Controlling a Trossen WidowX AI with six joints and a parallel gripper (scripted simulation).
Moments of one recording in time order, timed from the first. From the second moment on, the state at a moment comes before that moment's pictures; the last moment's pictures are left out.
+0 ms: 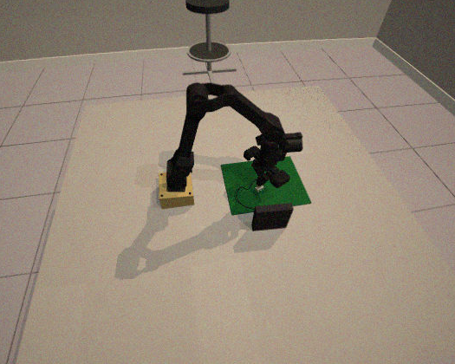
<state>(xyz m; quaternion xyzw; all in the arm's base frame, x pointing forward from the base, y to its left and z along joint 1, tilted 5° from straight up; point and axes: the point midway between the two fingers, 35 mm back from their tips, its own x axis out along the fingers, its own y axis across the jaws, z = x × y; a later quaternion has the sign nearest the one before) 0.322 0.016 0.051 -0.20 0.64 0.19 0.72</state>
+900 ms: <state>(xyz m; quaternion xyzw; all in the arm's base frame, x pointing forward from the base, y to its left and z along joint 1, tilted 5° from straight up) 0.320 0.016 0.048 -0.20 0.64 0.19 0.72</state>
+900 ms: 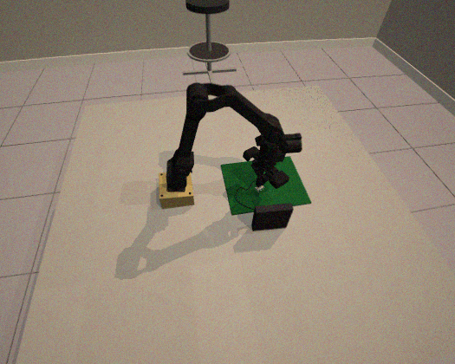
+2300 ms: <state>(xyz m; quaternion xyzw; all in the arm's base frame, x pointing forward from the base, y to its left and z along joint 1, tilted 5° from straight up) 0.322 0.016 0.041 -0.20 0.64 0.19 0.72</state>
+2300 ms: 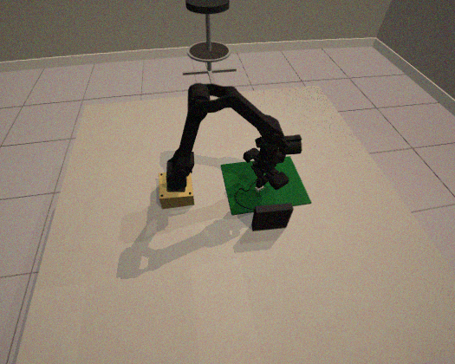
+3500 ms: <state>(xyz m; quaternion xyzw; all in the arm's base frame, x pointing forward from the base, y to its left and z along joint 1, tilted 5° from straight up) 0.323 0.016 0.028 -0.20 0.64 0.19 0.72</state>
